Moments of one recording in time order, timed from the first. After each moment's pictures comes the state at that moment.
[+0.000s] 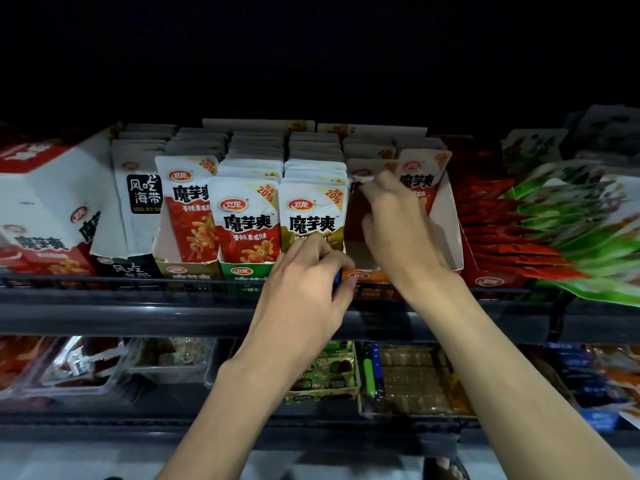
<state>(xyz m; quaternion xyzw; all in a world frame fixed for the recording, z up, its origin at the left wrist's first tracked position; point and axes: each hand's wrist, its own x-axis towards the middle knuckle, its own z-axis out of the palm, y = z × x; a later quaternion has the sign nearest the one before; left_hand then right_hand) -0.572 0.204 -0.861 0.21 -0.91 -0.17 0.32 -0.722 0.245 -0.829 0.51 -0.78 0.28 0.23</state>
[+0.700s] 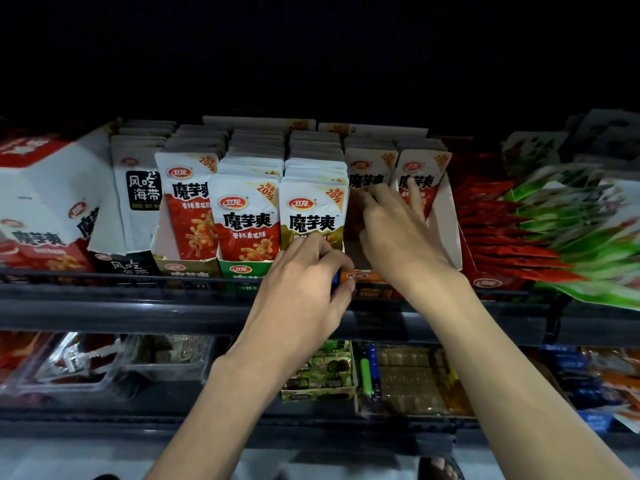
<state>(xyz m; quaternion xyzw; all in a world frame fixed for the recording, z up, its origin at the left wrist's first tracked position) -0.570 0.202 -0.860 0.20 -0.92 -0.16 0.30 -0.714 0.253 -0.818 0.51 -0.84 0.09 0.13</state>
